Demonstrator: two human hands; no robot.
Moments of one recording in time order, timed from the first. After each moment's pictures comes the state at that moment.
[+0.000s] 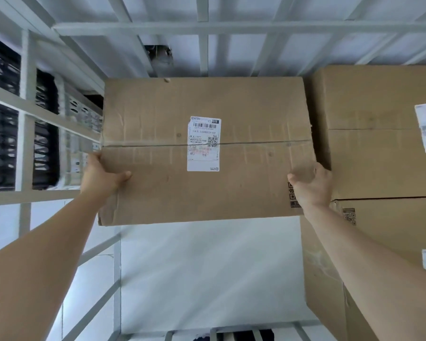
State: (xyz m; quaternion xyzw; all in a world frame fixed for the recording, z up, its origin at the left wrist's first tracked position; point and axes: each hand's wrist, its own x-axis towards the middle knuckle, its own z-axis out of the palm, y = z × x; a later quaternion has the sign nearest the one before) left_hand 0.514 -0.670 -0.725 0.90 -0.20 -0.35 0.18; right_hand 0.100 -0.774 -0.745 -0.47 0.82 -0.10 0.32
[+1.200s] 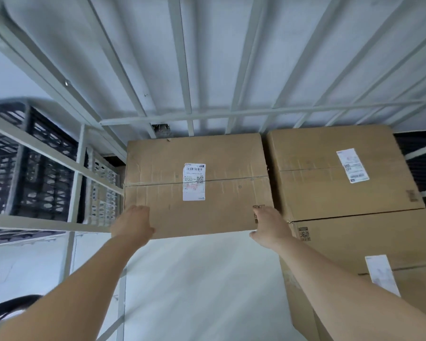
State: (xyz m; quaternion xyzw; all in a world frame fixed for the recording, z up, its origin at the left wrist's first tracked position) left_hand 0.429 -0.661 -0.582 0.80 -0.50 -0.27 -0.20; right_hand 0.119 -0.730 -0.594 -0.70 0.62 0.21 0.29
